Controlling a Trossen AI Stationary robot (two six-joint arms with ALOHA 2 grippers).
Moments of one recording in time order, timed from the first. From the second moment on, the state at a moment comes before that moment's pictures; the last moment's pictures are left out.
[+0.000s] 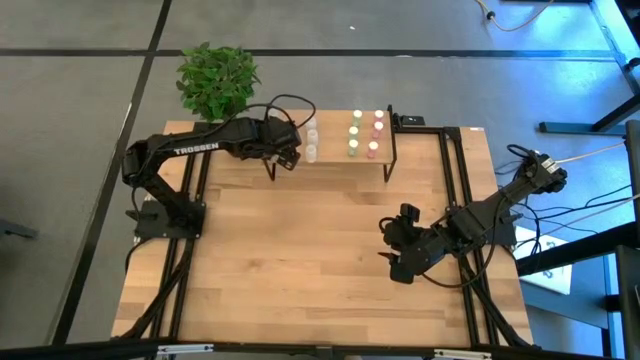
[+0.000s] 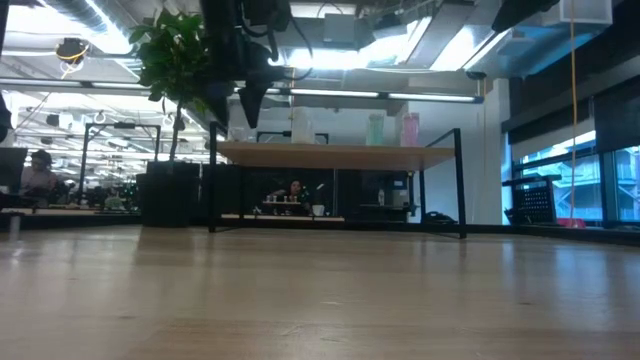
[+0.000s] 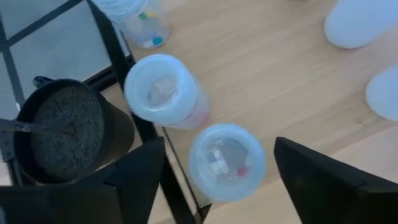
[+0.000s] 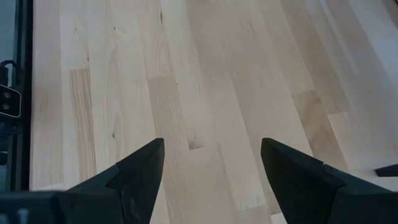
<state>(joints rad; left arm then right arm) 0.35 1.57 1.41 -1.09 -0.48 -0.70 0.58 1.37 1.26 -0.95 0.44 0.67</state>
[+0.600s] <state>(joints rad) 0.28 1.51 1.41 -1.14 -0.47 -0.73 0.58 1.37 1.26 -0.94 0.44 0.67</state>
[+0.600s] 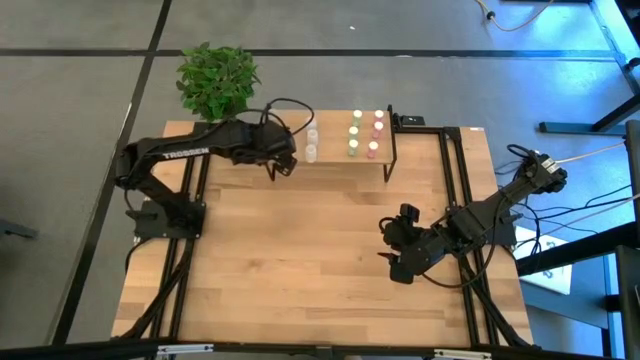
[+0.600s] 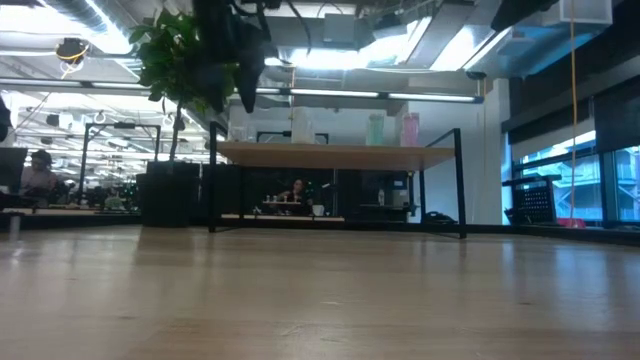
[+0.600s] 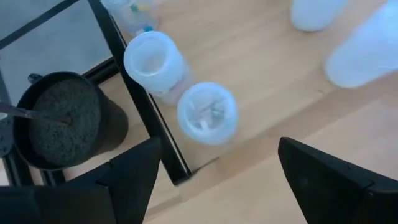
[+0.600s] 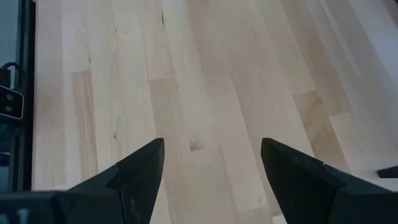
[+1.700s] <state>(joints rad) -0.44 1.16 1.41 -1.02 -0.70 -0.46 0.58 1.37 1.26 -0.93 0.44 0.67</state>
